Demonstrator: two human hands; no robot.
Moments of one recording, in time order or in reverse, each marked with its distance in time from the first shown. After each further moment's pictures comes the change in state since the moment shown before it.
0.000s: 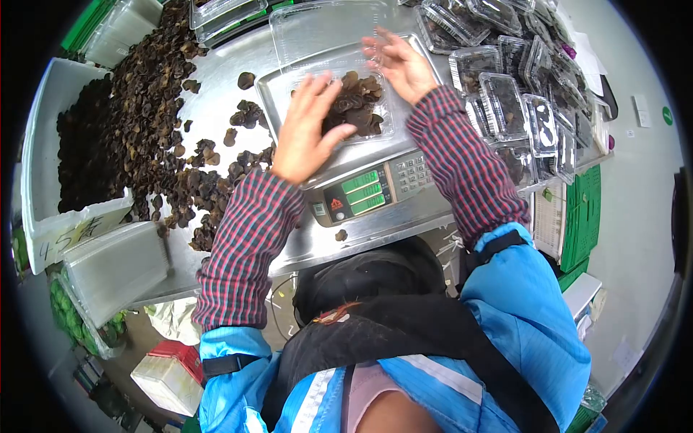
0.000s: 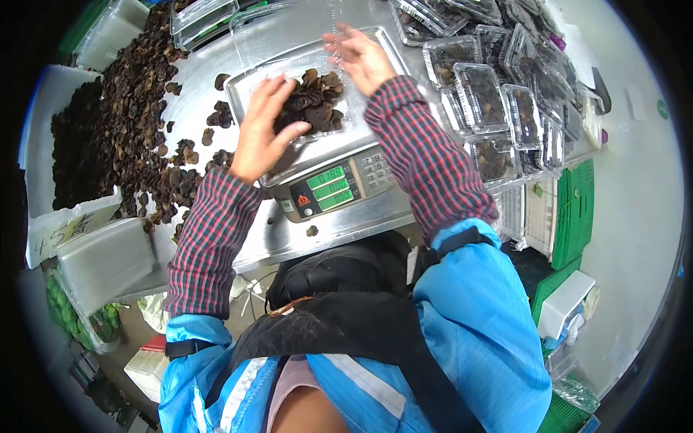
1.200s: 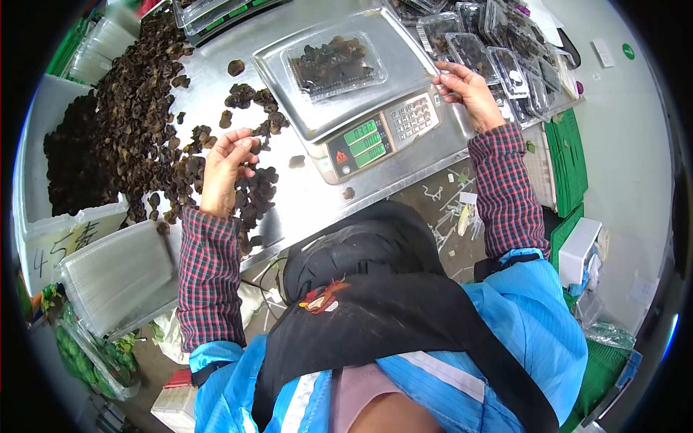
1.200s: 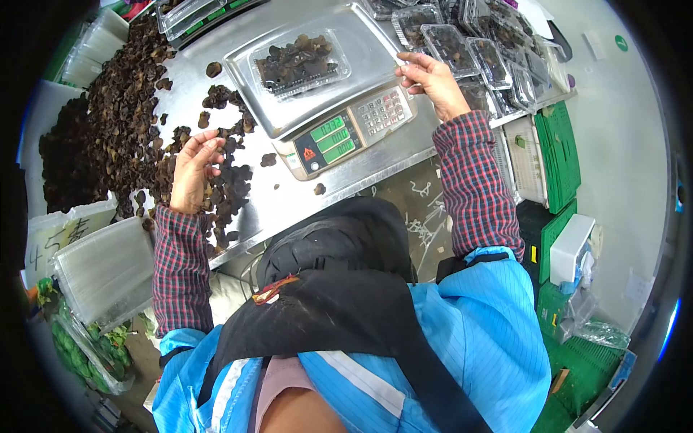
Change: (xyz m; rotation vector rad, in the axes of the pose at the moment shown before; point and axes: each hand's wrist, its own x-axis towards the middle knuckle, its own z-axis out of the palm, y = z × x) left_hand -0.129 -0.042 -0.112 -0.868 -0.088 -0.872; right_hand -0.204 -0.051 0.004 -0.776 0.380 0.037
